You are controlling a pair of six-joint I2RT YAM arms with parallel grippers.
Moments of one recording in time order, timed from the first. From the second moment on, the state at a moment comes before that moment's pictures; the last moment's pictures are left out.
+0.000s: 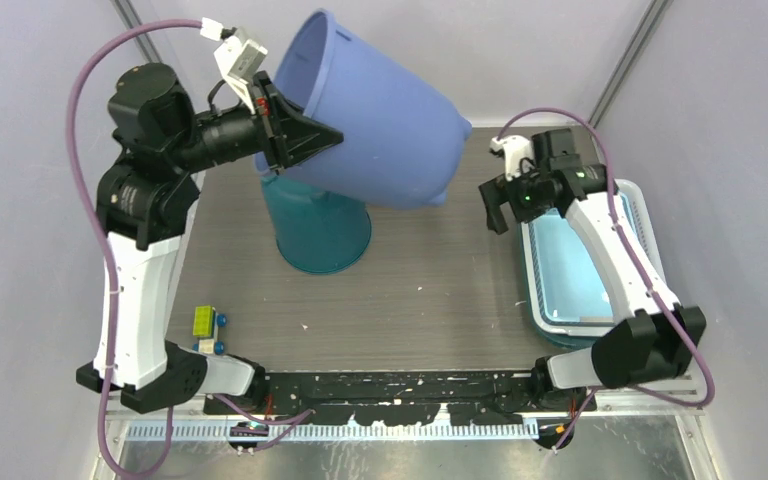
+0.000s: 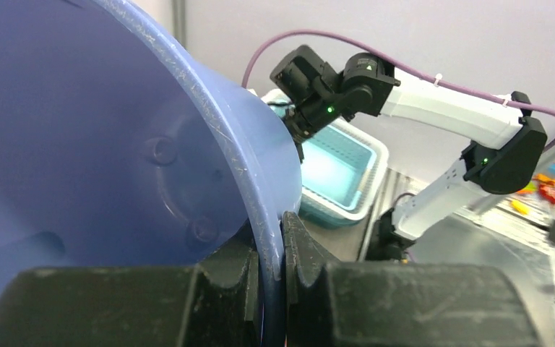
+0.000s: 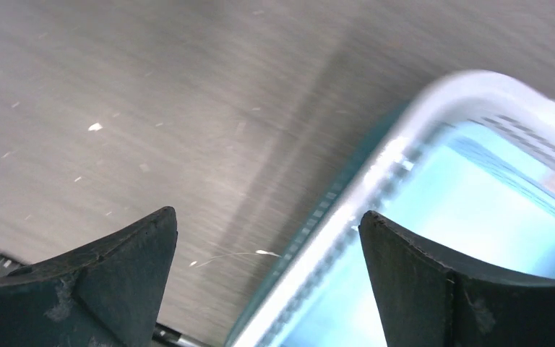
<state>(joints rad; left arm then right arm) -0.37 1.35 2.18 -0.82 0.77 -0.16 0.19 1.42 1.40 -0.98 -0.23 -0.31</state>
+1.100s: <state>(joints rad) -1.13 1.63 1.83 -0.94 0.21 0.40 0.08 1.12 1.36 -0.71 -0.04 -0.25</state>
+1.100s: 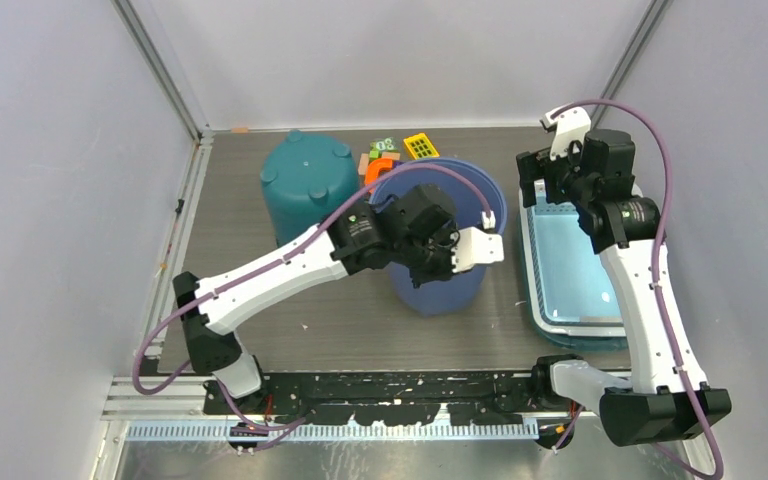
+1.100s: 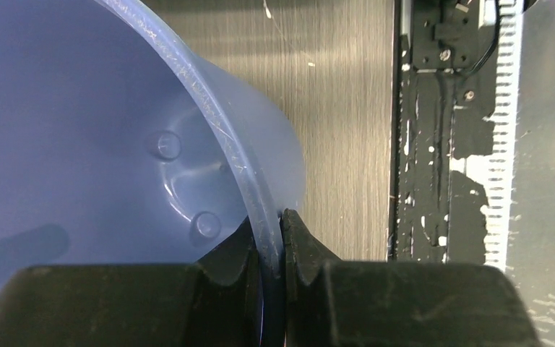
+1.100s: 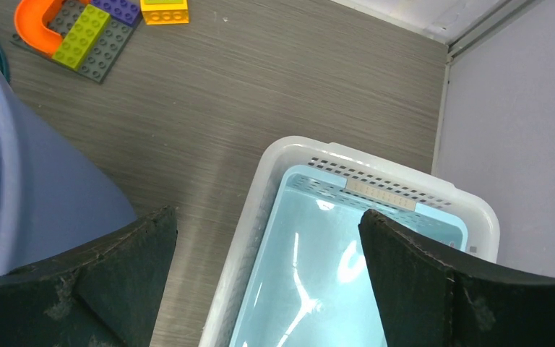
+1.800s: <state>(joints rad) -1.17 1.66 1.82 -0.91 0.11 0.45 0.02 1.06 1.26 -0.59 0.01 -0.22</state>
